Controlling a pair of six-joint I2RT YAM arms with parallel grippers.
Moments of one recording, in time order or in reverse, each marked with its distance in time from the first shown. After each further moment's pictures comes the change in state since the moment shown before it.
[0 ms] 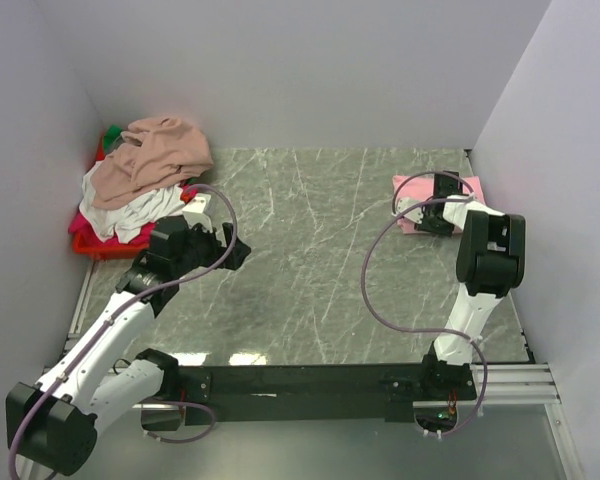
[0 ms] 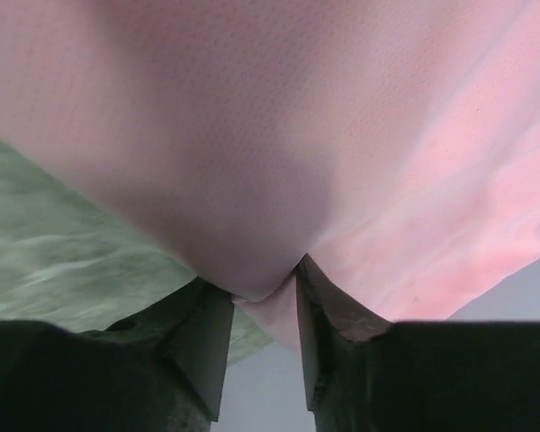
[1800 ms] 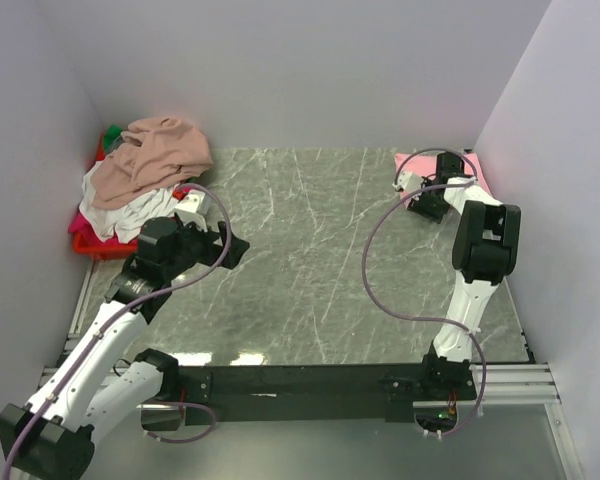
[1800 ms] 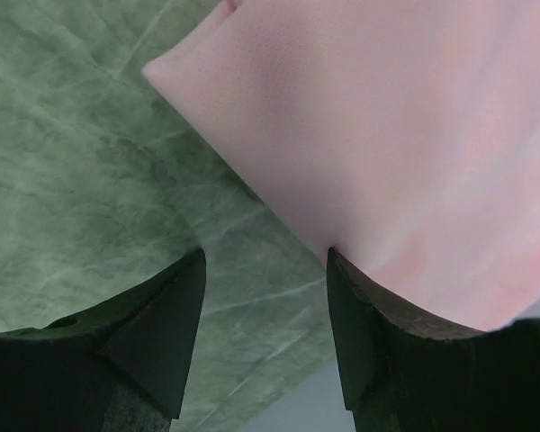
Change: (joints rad) left arm 0.000 -0.087 0.035 -0.008 0.029 0.039; right arm -0.010 0.131 0.276 -0.081 -0.171 0.189
